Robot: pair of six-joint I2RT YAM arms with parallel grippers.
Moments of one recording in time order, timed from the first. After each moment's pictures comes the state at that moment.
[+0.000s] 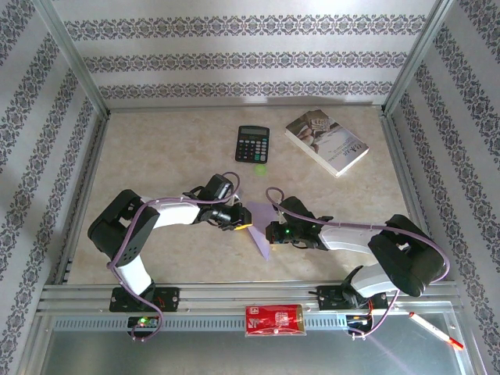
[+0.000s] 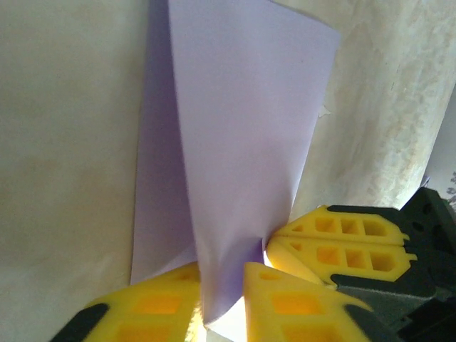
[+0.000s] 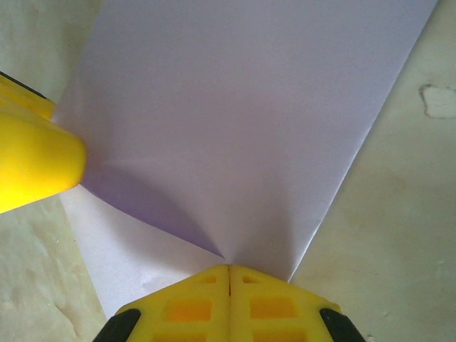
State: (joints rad) left arm -0.61 1.72 0.81 -0.05 0.58 -0.86; right arm 0.72 1.42 0.46 0.02 -0.26 0.70
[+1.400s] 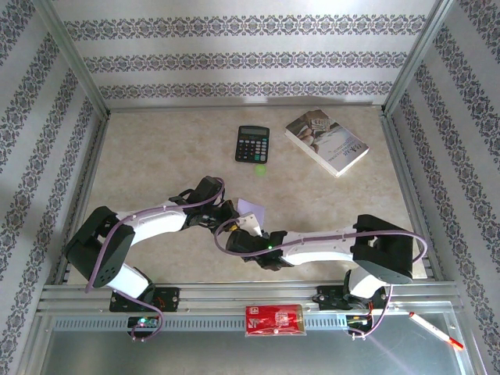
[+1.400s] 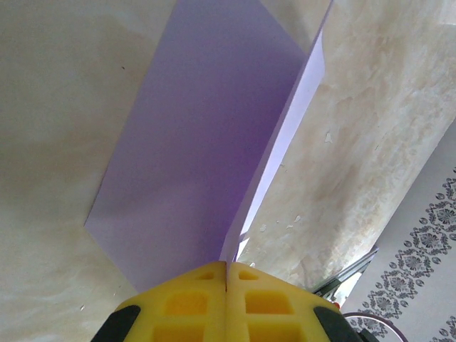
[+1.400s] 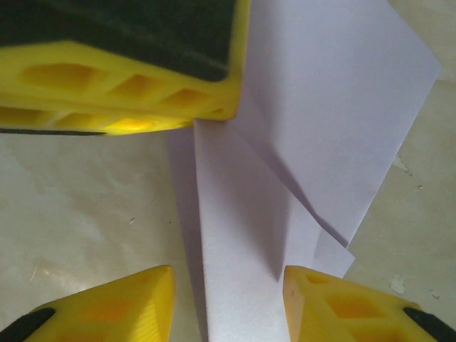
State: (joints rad) left arm -0.61 1.52 0.73 -0.16 0.47 -1.22; right arm 1.27 1.61 0.82 -0.36 0.44 0.76
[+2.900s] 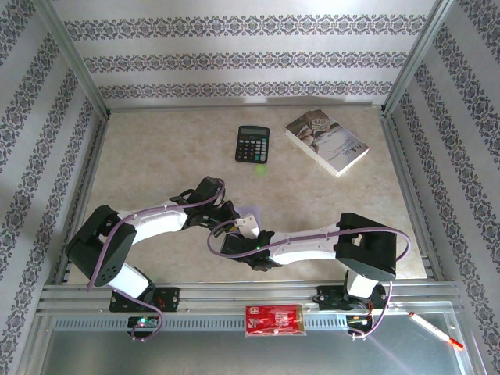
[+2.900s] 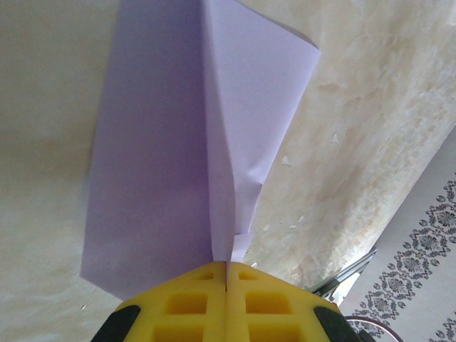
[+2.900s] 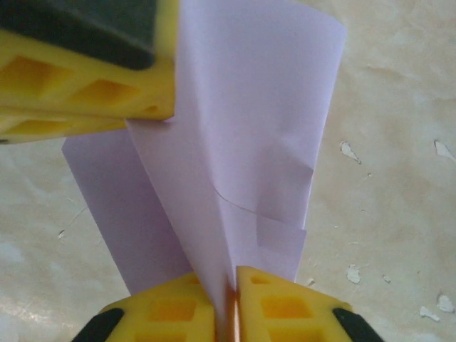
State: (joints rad) left arm -0.61 1.53 0.73 -0.16 0.48 -1.24; right arm 1.29 1.71 0.90 -0.50 0.55 0.84
